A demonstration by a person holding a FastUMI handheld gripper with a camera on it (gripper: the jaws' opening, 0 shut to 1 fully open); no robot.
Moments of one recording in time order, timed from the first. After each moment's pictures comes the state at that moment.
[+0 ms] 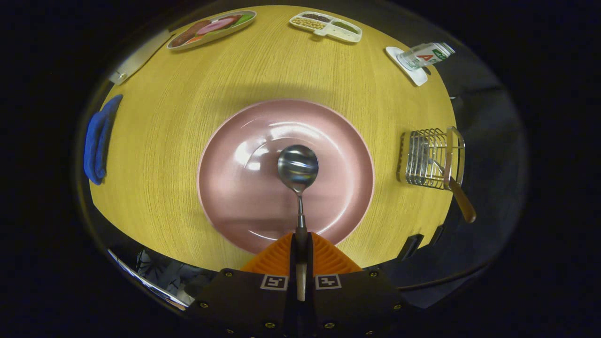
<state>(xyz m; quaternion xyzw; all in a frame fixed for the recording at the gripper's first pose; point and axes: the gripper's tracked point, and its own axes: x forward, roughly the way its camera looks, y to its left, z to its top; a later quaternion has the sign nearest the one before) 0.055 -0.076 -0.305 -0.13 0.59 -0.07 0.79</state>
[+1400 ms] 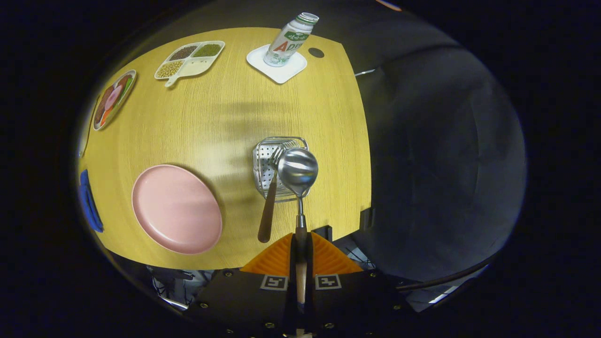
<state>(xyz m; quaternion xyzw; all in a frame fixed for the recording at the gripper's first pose) 0.060 -0.256 -0.185 -0.09 0.60 -0.21 0.77</state>
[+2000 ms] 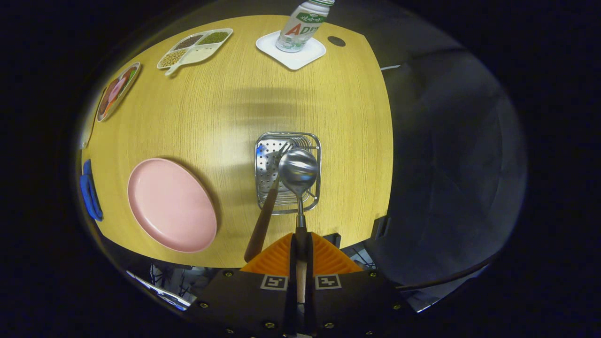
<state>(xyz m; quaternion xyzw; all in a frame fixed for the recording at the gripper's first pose) 0.076 -0.269 -0.213 -0.08 0.63 -0.15 0.76</state>
